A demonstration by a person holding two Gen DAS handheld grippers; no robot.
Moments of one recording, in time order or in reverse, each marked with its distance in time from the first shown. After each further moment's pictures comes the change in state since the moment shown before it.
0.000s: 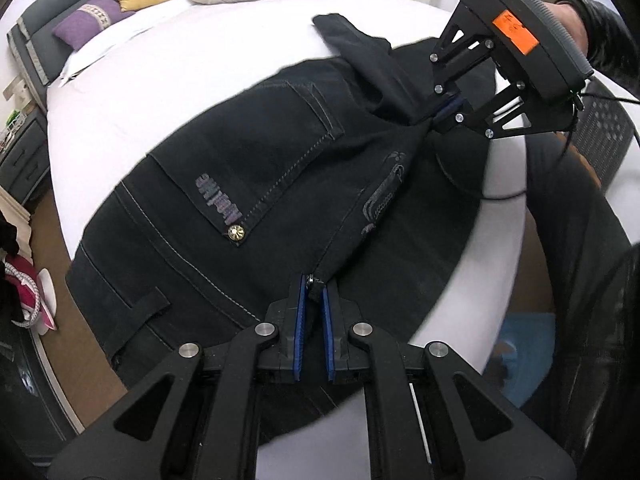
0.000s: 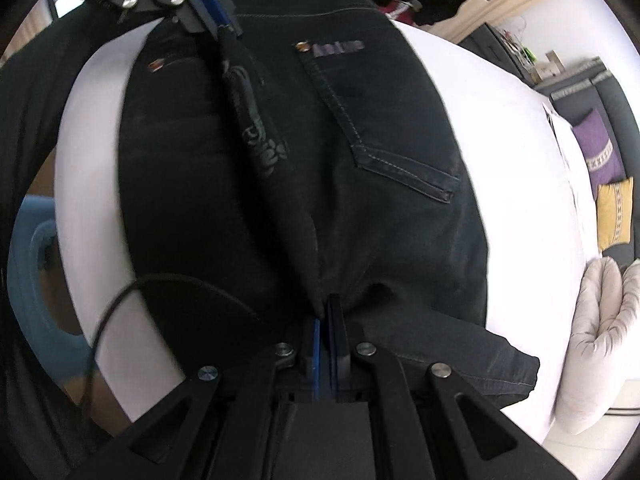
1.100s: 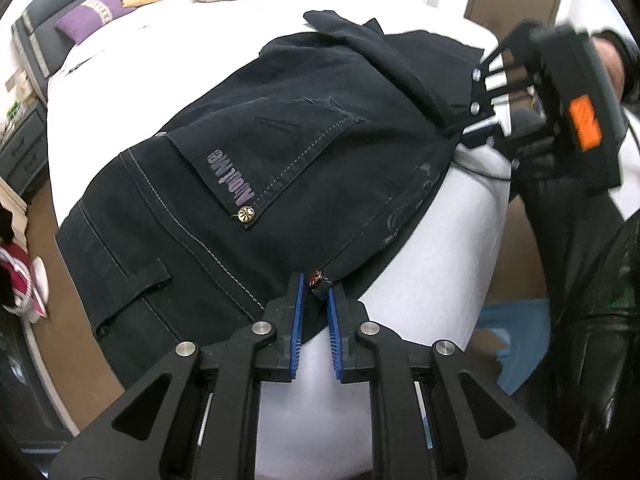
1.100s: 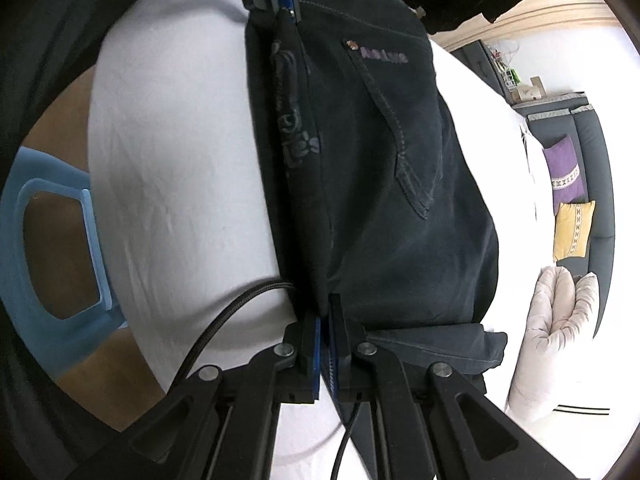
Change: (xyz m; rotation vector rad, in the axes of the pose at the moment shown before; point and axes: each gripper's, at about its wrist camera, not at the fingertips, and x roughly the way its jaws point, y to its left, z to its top) left arm -0.015 -0.003 -0.037 -0.035 -0.022 -0.020; right arm -0.002 0.103 -0.017 -0.051 0.073 -0.213
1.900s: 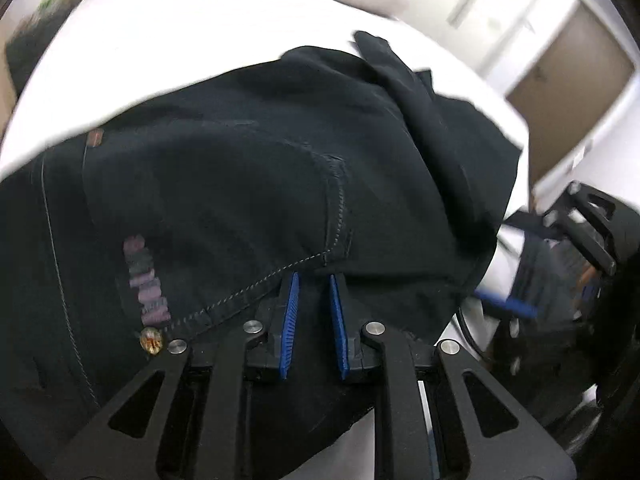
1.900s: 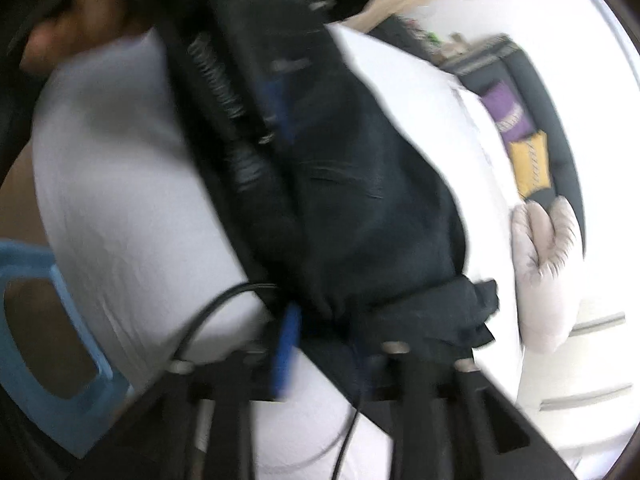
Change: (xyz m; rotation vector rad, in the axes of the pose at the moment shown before) left arm 0.060 0.005 0.071 -0.407 -0.045 -0.139; right arm -0.030 -0.007 -0.031 0.392 -0.077 -0.122
